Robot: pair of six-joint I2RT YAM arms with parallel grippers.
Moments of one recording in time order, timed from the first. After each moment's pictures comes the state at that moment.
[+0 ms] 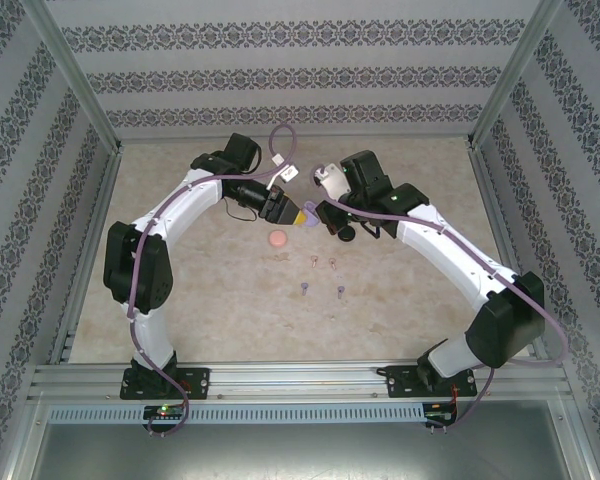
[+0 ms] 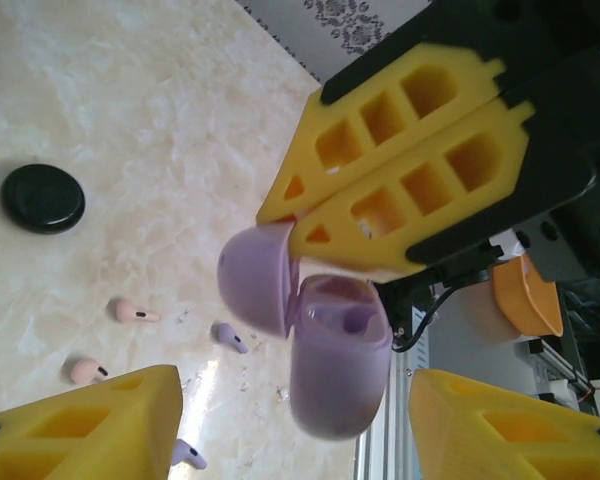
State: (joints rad) left arm -0.36 1.89 1.66 -0.89 1.11 0.28; right arm 0.55 1.49 1.35 -0.68 -0.22 -0.09
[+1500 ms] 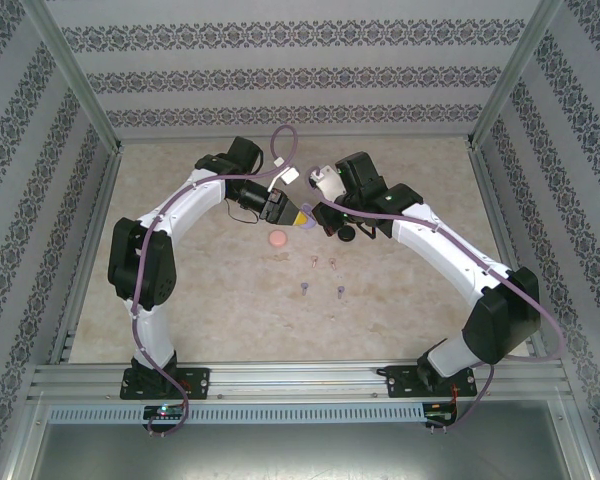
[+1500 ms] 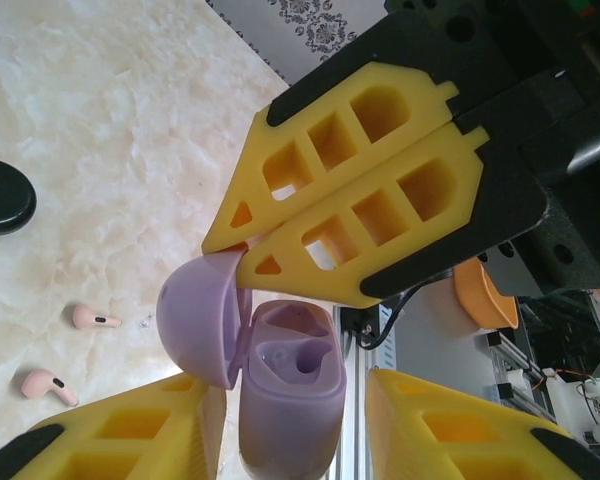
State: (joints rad) left arm -0.36 1.93 1.66 -0.92 1.19 0.31; right arm 0.55 1.51 1.35 -0.67 -0.23 -0.08
